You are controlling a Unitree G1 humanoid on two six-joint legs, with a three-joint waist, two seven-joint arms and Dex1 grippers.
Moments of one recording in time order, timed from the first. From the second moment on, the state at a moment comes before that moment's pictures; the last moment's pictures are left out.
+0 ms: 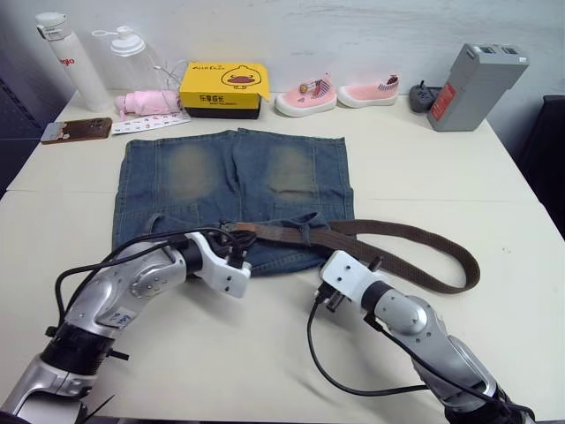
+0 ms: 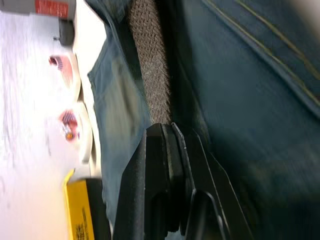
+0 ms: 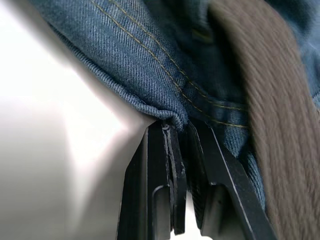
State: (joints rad) left arm -0.32 0.81 -0.17 -0.19 0.58 -0.41 -0.50; right arm -0.14 -0.52 0.42 -0.60 -0.20 0.73 0.37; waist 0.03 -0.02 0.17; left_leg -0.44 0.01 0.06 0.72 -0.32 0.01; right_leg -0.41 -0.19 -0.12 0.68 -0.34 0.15
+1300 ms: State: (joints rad) left arm -0.34 0.74 -0.14 -0.15 0.62 -0.61 -0.35; right arm -0.02 -0.57 -0.04 -0.67 -0.07 1.00 0.43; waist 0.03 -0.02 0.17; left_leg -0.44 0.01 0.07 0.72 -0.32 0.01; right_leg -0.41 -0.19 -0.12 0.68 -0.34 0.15
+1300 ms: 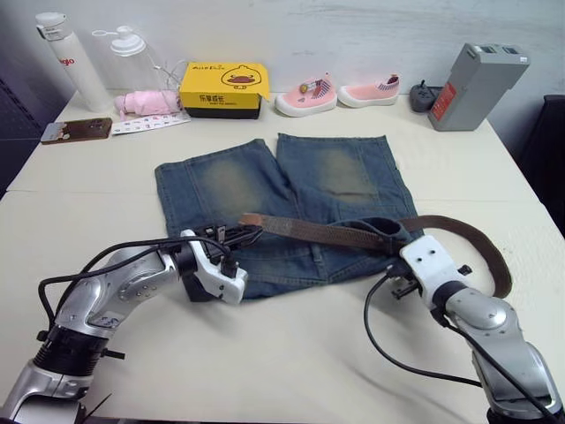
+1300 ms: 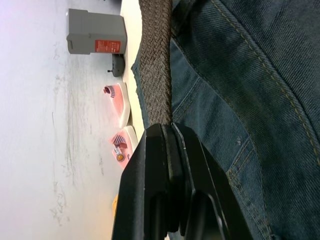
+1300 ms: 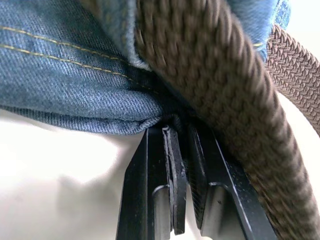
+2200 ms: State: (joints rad) left arm -0.41 0.61 -0.21 -0.14 0.68 -0.58 -0.33; right arm -0.20 0.15 -0.58 -0.65 1.48 1.32 -0.45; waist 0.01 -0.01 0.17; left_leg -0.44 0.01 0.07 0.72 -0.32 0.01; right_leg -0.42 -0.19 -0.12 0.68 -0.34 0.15
